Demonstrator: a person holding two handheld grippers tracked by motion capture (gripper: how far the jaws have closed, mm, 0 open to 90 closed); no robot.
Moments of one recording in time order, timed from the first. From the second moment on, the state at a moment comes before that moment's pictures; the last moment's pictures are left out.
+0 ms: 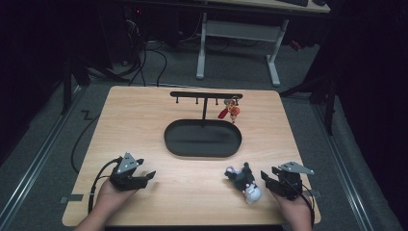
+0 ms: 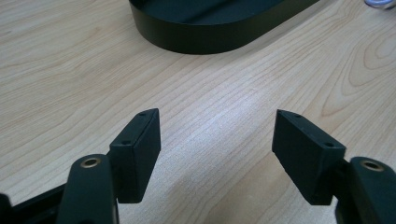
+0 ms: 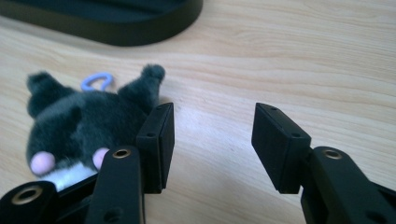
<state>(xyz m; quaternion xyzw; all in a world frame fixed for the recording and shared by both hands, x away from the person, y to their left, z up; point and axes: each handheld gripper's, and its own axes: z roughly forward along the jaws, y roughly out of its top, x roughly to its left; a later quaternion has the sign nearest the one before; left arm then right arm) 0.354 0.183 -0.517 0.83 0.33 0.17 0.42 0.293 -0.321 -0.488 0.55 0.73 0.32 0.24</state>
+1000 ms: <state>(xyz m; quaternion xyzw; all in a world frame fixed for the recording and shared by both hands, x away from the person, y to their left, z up) 0.359 0.174 -0.516 0.83 0.31 0.17 0.43 0.327 -0.318 -0.465 0.58 0.79 0.16 0.13</state>
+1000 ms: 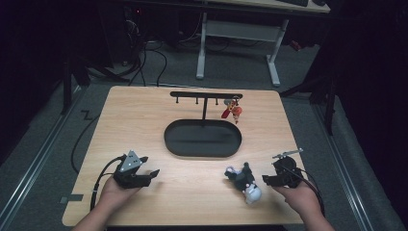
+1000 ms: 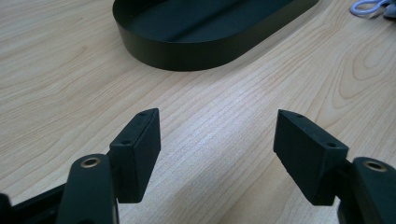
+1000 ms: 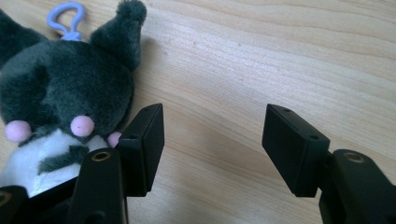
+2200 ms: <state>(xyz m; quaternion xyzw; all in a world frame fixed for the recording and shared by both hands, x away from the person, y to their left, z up) 0.355 0.166 -0.517 0.85 0.28 0.16 0.42 0.333 -0.255 -0.436 0.51 0.85 0.09 0.04</state>
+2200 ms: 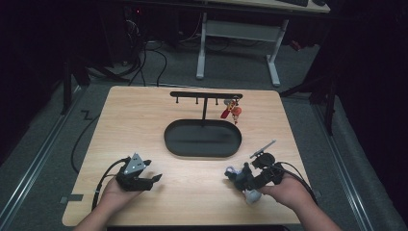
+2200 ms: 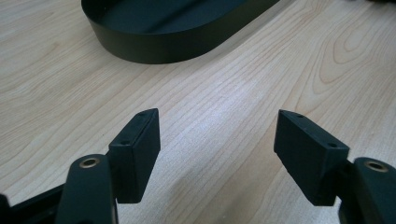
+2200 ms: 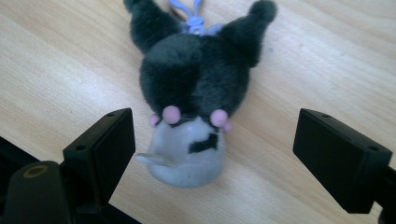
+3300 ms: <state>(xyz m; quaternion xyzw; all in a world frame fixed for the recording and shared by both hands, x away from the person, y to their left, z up) 0.353 0.169 -0.517 0.85 0.28 0.16 0.42 0.332 -0.245 -0.484 0.51 0.86 0.06 0.00</state>
